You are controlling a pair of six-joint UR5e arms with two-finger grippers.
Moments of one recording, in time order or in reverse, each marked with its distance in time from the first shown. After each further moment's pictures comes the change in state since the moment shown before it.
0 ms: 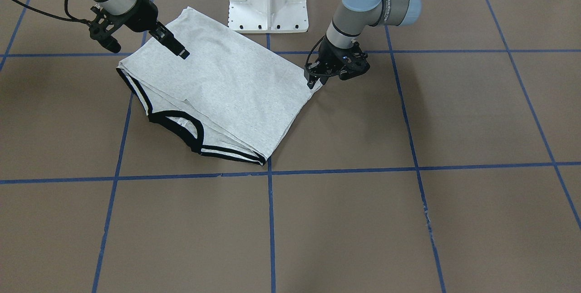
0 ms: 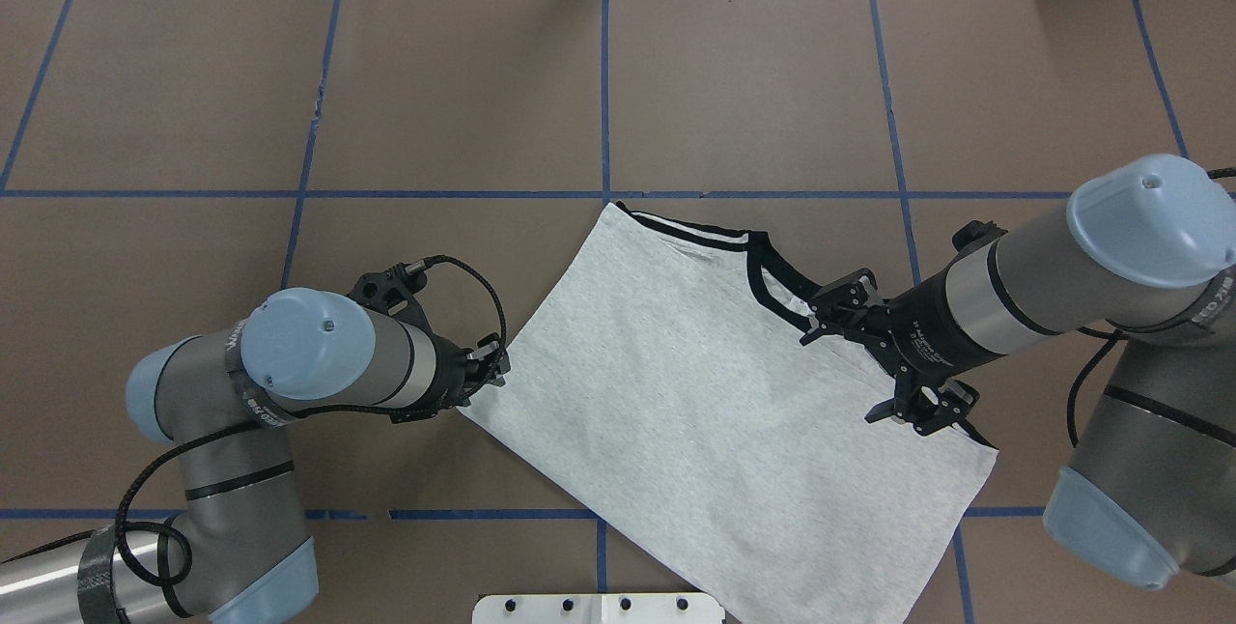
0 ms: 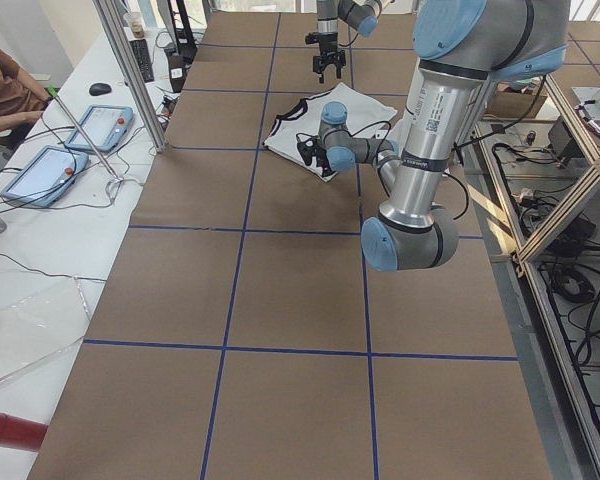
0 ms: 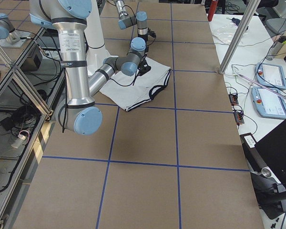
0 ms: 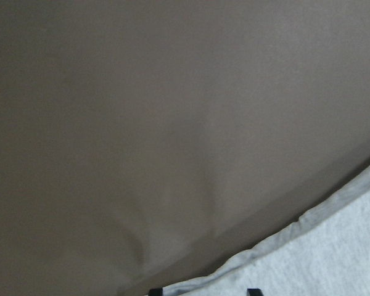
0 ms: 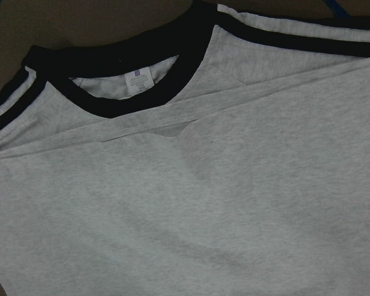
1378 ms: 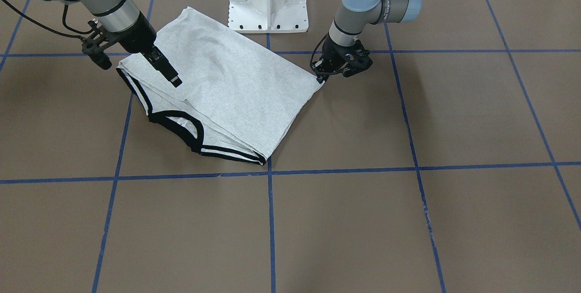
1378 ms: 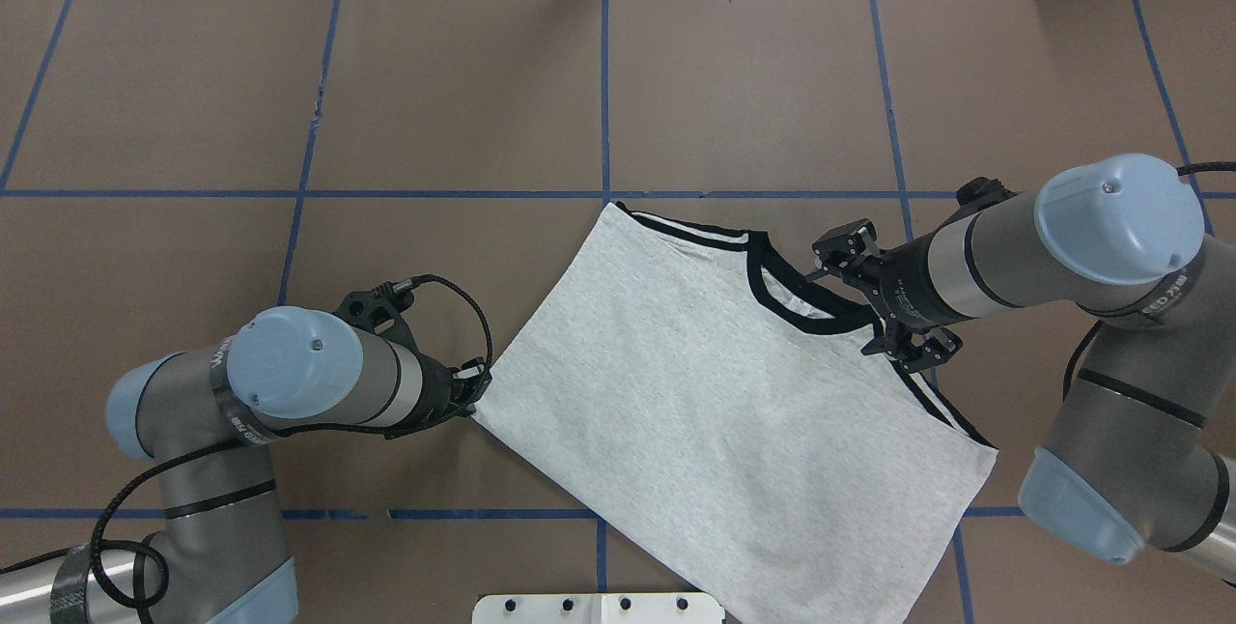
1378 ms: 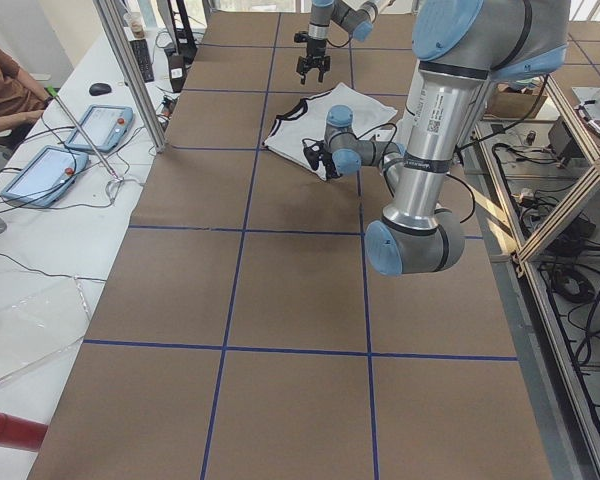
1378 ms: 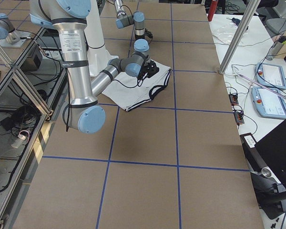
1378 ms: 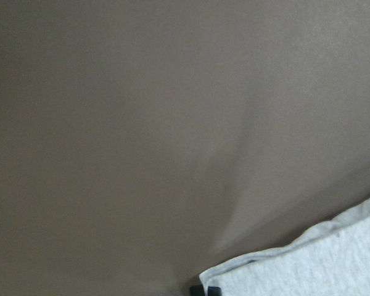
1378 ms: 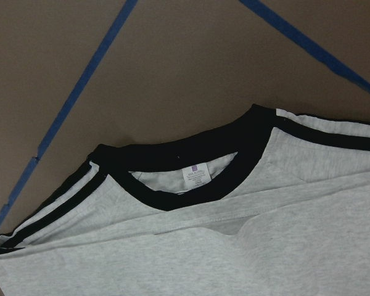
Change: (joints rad) left arm 0.011 0.033 -0.042 0.027 -0.001 0.013; right arm 0.006 0.028 -0.056 0.000 -0.219 -0.016
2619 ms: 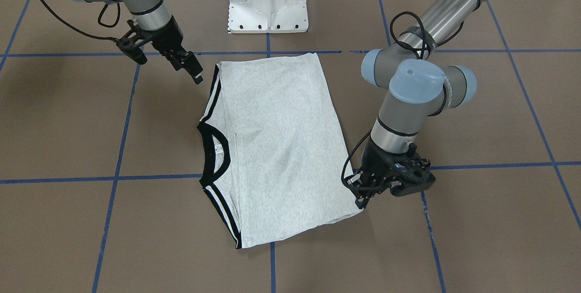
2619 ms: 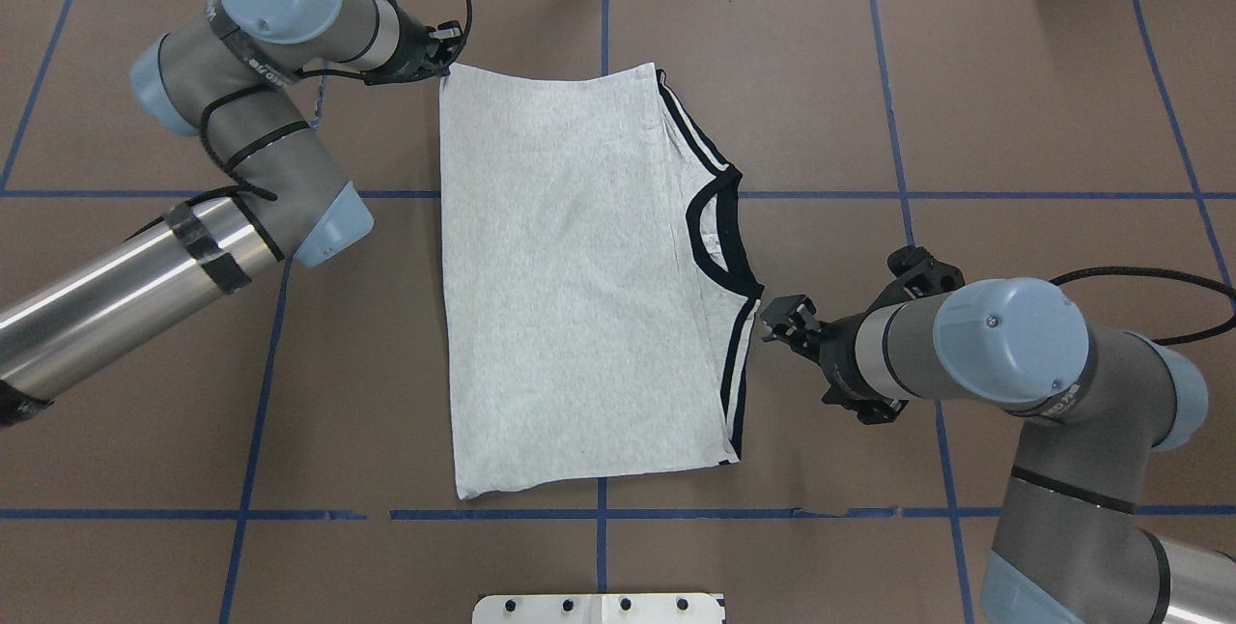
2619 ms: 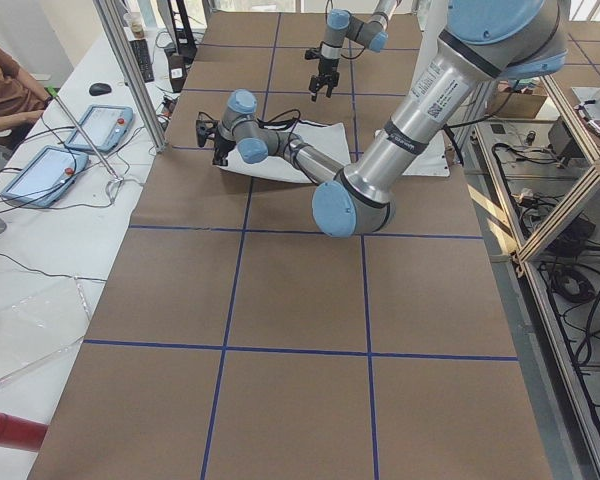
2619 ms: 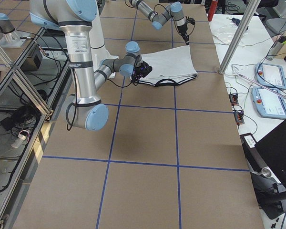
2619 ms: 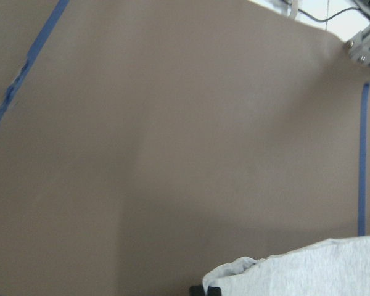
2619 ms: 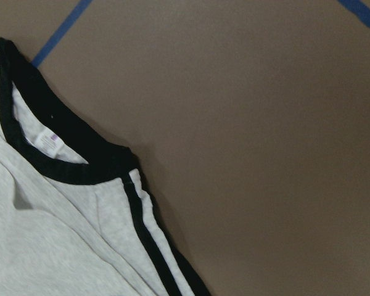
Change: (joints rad) left arm -0.469 -0.418 0.649 -0.283 0.001 0.458; right arm -0.217 0.015 -0.020 -0.001 -0.233 -0.047
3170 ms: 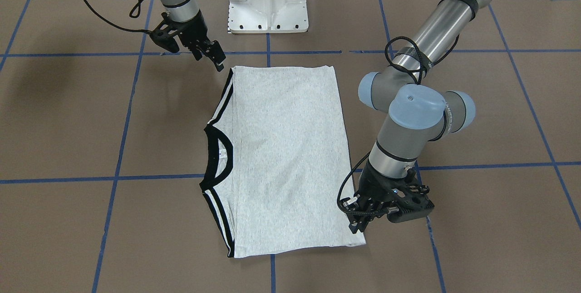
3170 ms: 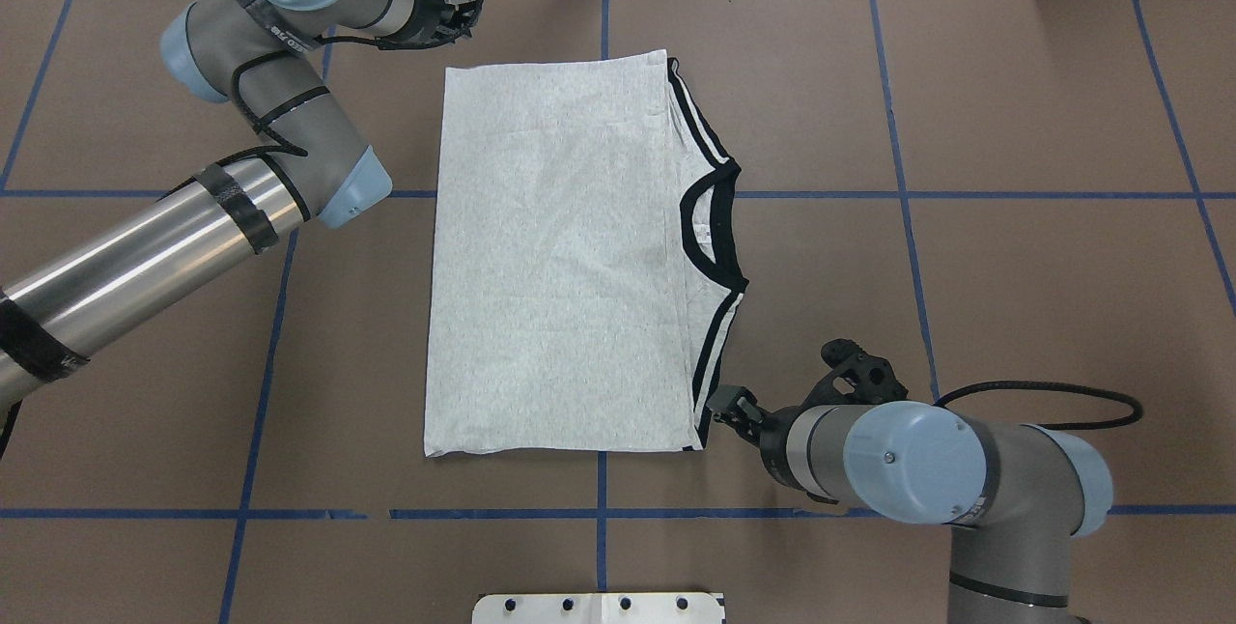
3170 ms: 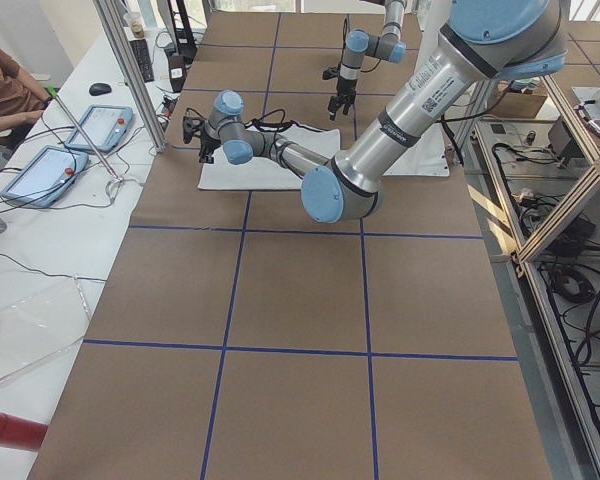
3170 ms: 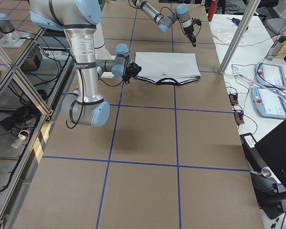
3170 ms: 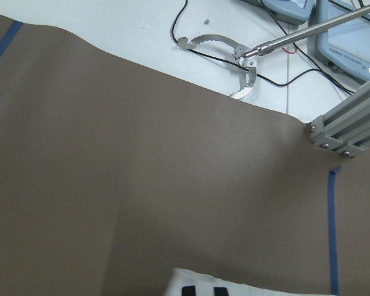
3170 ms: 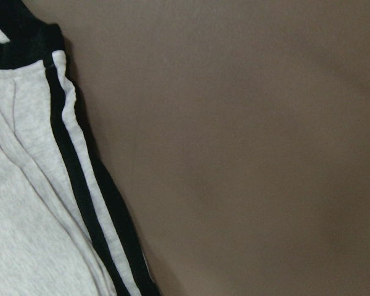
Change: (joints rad) left arm -0.018 -0.029 0.053 -0.094 -0.016 0.023; right arm -0.190 0.054 -0.066 0.000 -0.167 0.077
